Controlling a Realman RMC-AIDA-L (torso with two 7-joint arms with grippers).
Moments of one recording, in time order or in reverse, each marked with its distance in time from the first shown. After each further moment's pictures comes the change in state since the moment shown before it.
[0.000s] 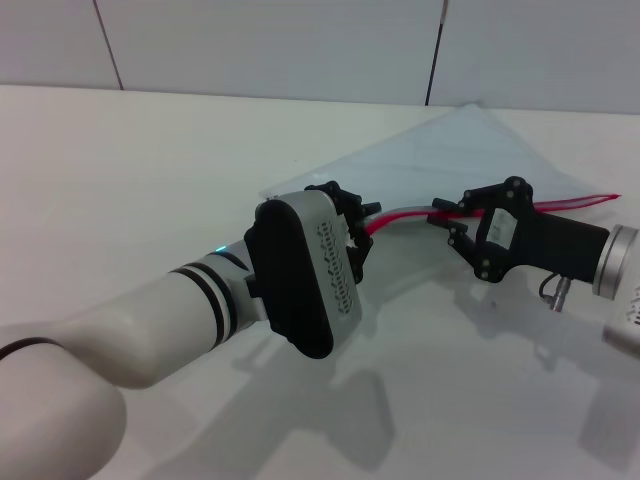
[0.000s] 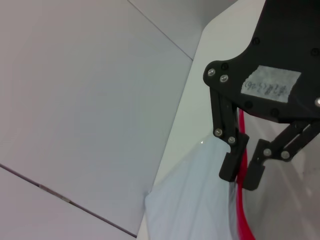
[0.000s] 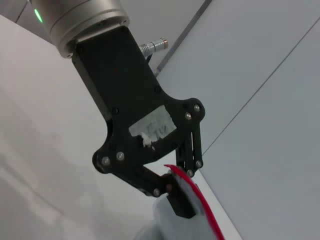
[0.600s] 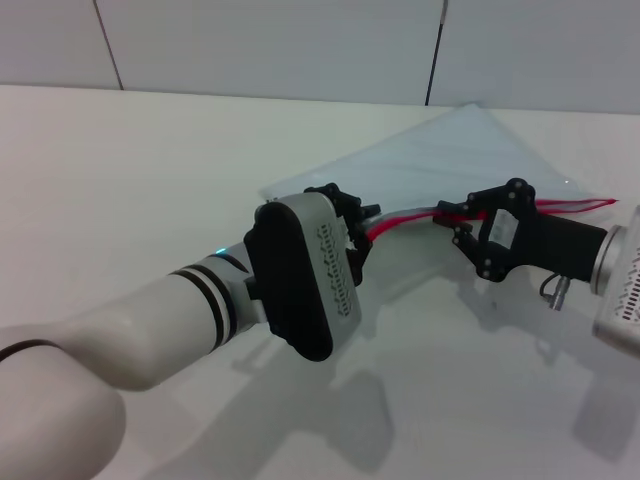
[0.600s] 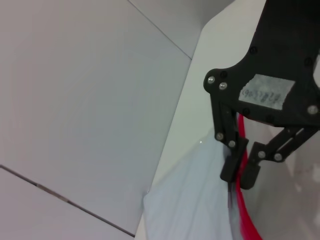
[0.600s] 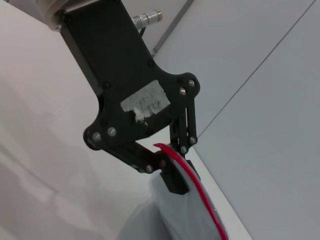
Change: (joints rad) left arm 0.003 0.000 0.003 0.001 0.000 0.001 0.002; right arm 0.002 0.002 0.000 0.009 0.004 -0.063 0.000
